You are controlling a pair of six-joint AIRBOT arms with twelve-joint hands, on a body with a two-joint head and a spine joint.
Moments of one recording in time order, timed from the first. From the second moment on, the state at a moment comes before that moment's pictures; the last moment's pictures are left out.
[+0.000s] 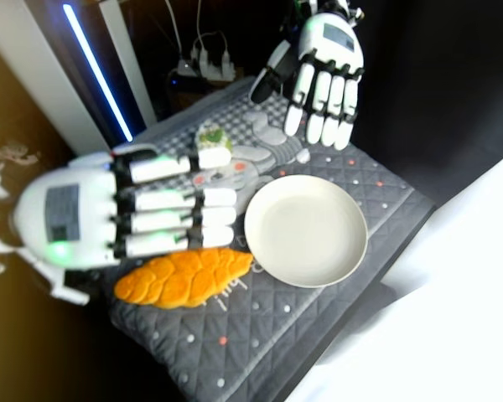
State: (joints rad) left arm 0.42 -1.01 1.26 0.50 -0.73 0.50; right arm -0.61 -0.99 1.39 -0.17 1.13 -0.30
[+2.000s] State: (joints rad) left arm 0.74 -0.79 1.11 0.03 -1.17 0.70; right arm -0.60 -1.10 1.59 -0.39 0.76 -0.05
